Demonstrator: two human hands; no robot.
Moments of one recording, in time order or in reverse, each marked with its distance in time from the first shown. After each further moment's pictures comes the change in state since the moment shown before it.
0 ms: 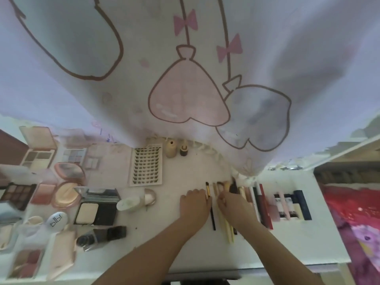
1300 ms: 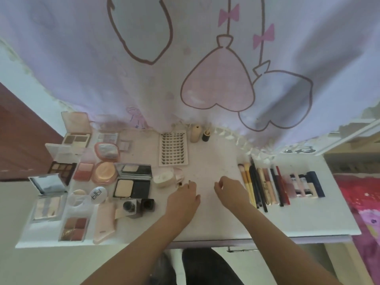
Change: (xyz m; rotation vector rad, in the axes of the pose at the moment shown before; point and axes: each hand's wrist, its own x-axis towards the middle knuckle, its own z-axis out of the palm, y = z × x) left_hand -0.082 -0.103 -0.022 -0.002 0.105 0.076; right_hand -0.034 -0.084 0.032 0.059 0.115 0.051
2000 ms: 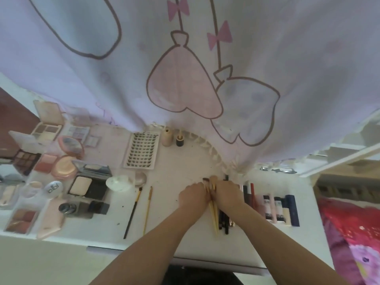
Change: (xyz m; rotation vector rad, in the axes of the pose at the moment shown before) left_hand 0.093 0.141 0.045 -0.121 -0.165 -0.302; right_hand 0.073 0.103 -0.038 -0.227 -0.114 -0.247
